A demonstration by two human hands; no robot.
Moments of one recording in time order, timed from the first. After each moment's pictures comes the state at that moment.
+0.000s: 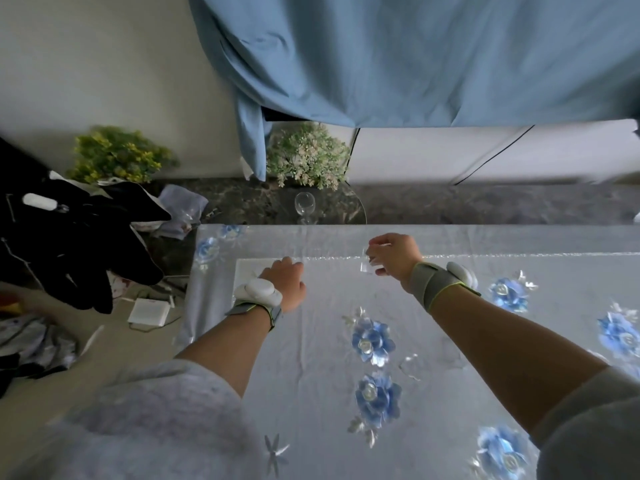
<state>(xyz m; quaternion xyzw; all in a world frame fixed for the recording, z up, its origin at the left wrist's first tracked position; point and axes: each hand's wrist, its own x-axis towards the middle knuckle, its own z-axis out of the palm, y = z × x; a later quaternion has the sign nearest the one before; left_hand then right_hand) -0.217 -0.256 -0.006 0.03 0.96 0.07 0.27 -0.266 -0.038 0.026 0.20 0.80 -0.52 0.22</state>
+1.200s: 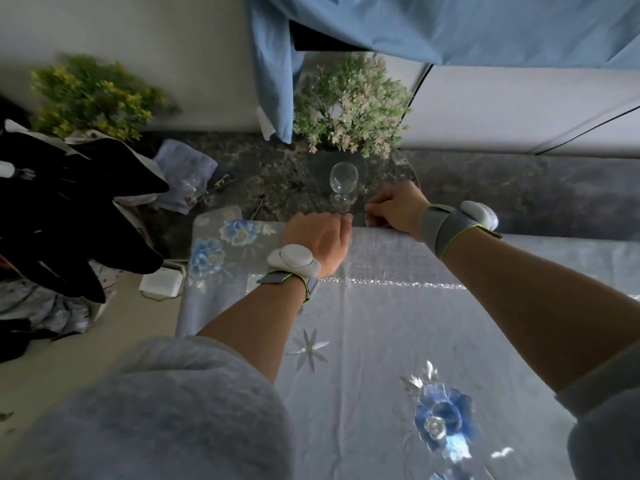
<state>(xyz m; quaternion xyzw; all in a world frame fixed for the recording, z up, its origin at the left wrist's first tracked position) -0.341 -0.285 -0.085 0.04 0.99 0.08 0.09 -0.426 -0.134 -0.095 0.10 0.84 -0.45 0.30</state>
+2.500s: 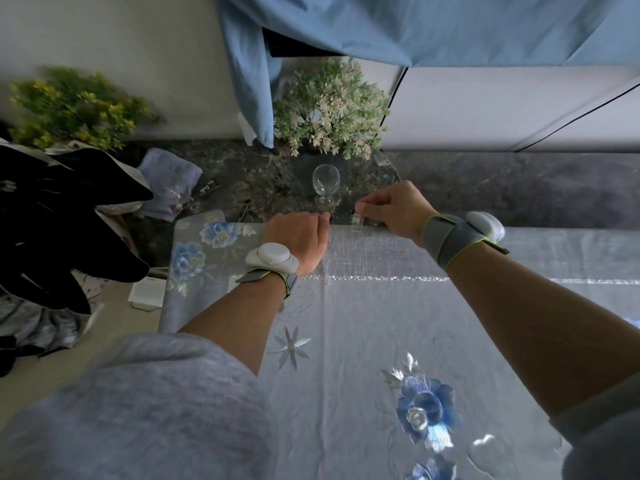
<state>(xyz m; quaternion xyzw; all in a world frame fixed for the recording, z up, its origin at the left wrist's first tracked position) -0.339 -0.283 -0.082 0.03 0.99 0.09 0.09 -0.405 -0.101 -0.068 0.01 0.87 -0.43 0.25</state>
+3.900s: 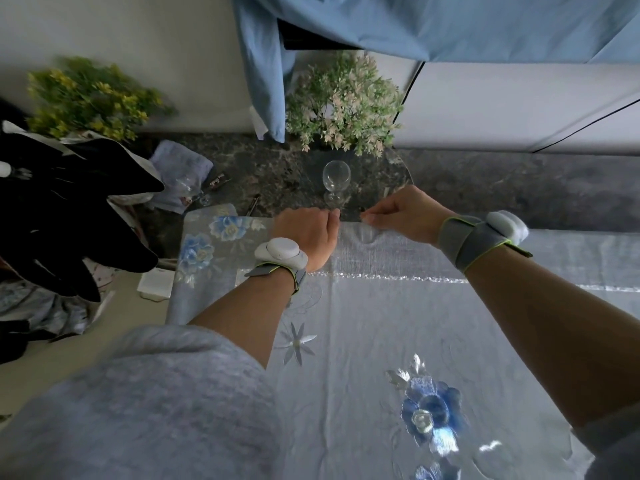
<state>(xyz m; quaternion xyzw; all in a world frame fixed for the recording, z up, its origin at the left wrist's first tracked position) -0.340 -0.282 -0.084 0.02 0.99 0.07 0.09 -0.406 -0.096 -0.071 -0.11 0.86 -0.38 0.31</state>
